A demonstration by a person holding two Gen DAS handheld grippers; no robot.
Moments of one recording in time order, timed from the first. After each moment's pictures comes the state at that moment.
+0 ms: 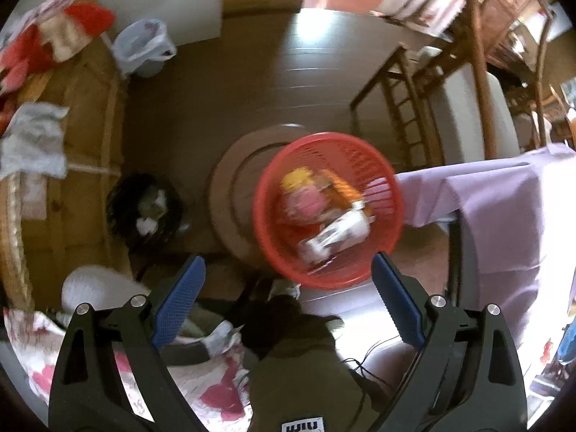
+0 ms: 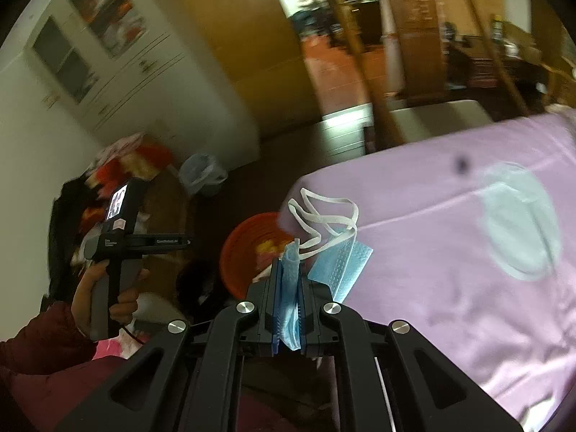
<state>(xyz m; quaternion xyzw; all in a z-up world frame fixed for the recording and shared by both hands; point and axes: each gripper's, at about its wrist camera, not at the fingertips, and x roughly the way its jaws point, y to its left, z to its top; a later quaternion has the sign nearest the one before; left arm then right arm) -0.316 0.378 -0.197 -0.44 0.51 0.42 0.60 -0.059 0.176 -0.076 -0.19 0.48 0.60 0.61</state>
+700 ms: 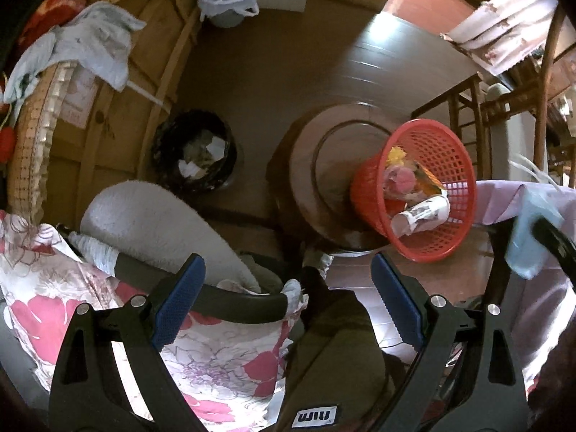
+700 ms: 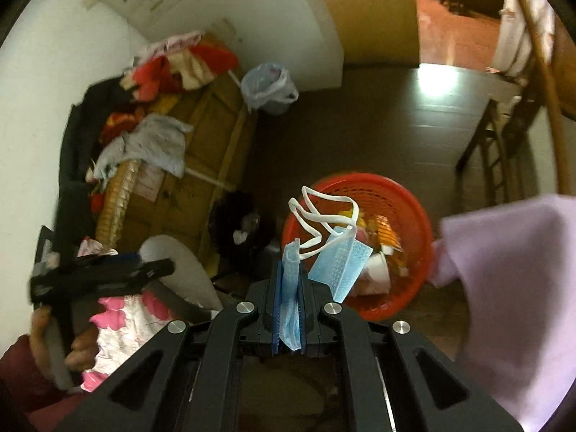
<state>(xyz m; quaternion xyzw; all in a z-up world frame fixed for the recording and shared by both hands) -0.444 0.347 -0.215 -0.51 0.47 0.49 0.52 -0.187 0.347 -0.203 -0.33 0.51 0.66 0.45</state>
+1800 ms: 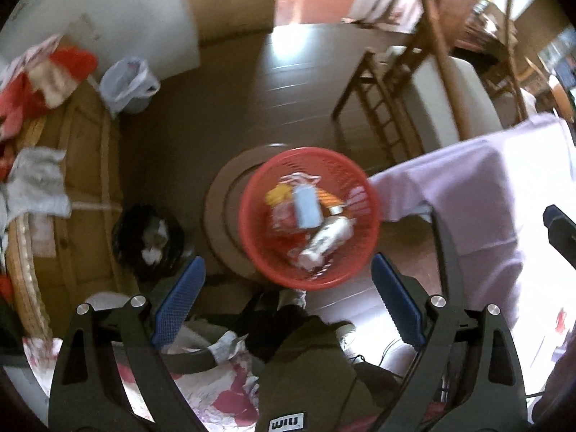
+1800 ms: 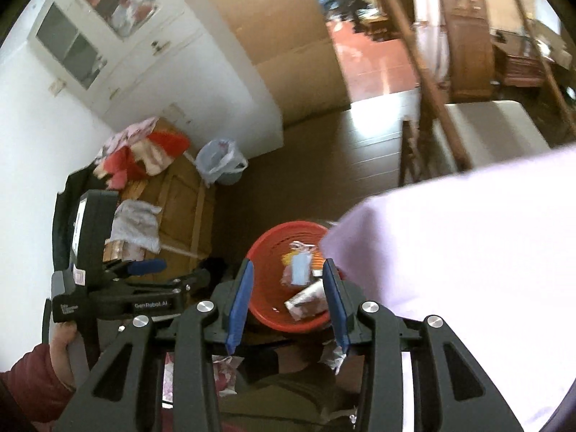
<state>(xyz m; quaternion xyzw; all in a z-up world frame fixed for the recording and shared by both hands) -0.272 0.361 -0.161 -0.37 0.52 0.39 0.66 -0.064 0.250 -0.101 -0.19 0.50 0.60 0.60</state>
